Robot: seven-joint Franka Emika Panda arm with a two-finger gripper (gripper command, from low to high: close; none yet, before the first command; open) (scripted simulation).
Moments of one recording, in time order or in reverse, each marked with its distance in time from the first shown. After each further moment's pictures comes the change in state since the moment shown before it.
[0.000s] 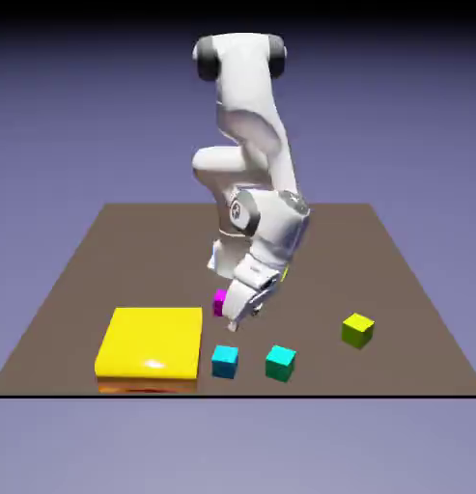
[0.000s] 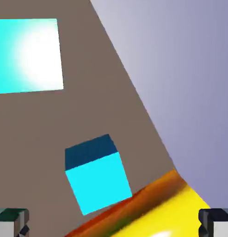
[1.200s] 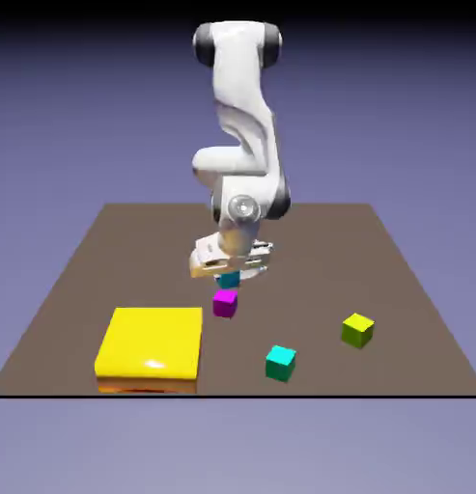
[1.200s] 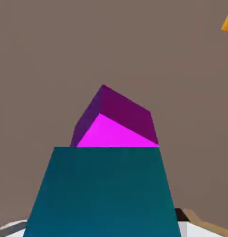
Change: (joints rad) arm 0.019 -0.284 -0.174 -0.492 0.474 -0.097 0.383
